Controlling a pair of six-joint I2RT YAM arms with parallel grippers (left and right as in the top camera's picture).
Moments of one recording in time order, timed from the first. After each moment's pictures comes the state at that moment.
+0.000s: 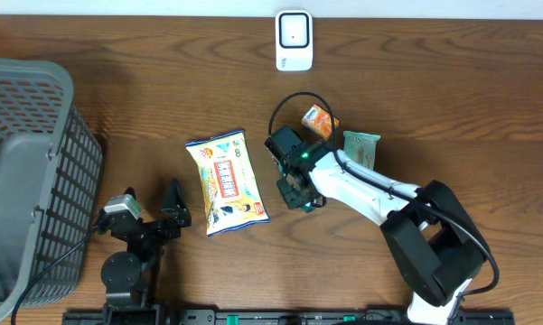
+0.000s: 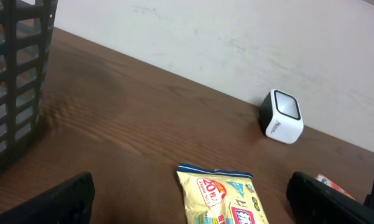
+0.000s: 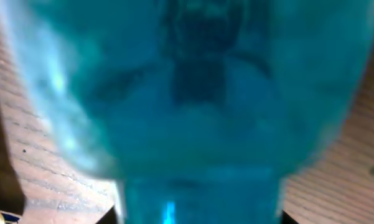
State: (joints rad) left arm 0.02 0.02 0.02 -0.12 0.02 -0.38; right arm 0.71 1.92 1.20 -0.74 0.04 0.26
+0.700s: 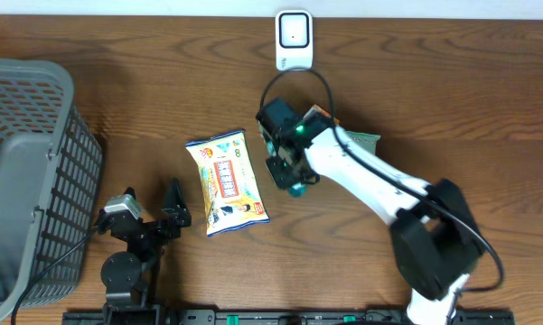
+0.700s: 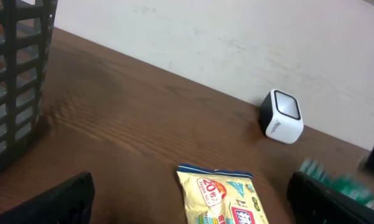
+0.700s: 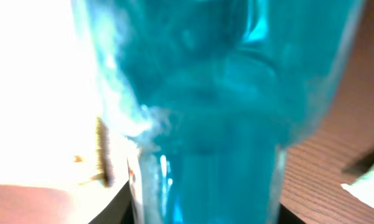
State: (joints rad) left arm 0.02 0.02 0.02 -0.12 0.02 -0.38; right arm 0.69 1.94 1.48 -0.95 -0.05 0.26
